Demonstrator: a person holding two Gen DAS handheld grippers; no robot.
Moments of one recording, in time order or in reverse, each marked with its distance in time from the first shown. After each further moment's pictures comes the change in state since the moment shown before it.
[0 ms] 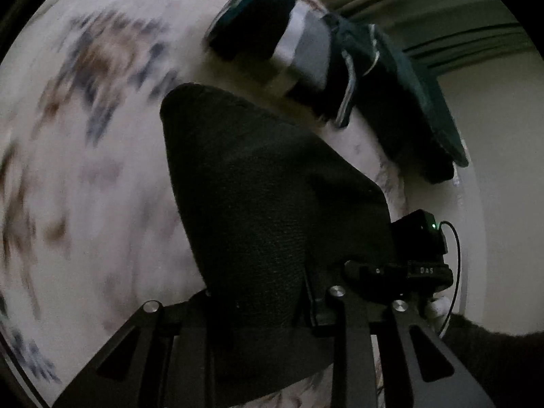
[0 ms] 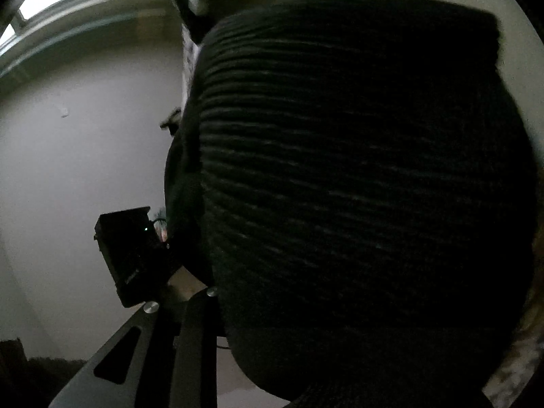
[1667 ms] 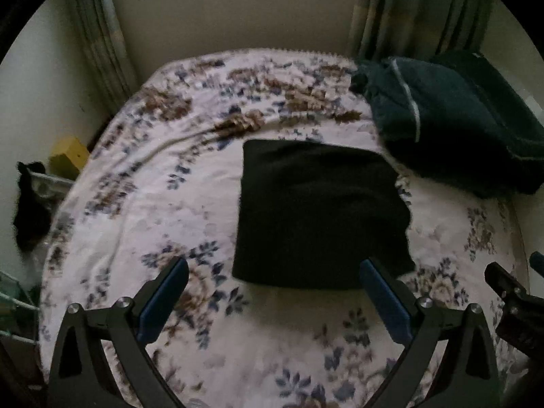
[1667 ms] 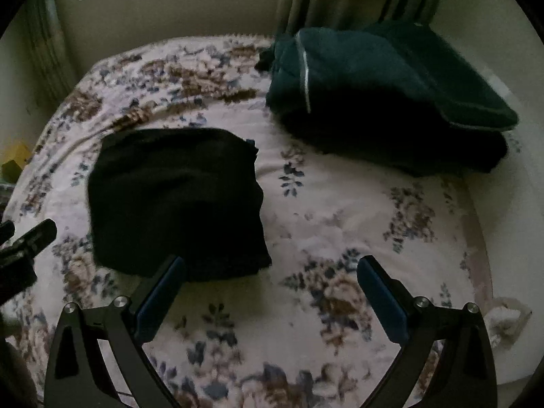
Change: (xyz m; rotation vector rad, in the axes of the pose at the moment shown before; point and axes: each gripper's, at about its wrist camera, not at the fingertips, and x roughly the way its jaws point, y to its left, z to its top) left arm -0.032 -0.152 0.146 0.327 -0.272 0.650; right arm -0.137 0.326 0.061 -0.265 -0.687 -1.201
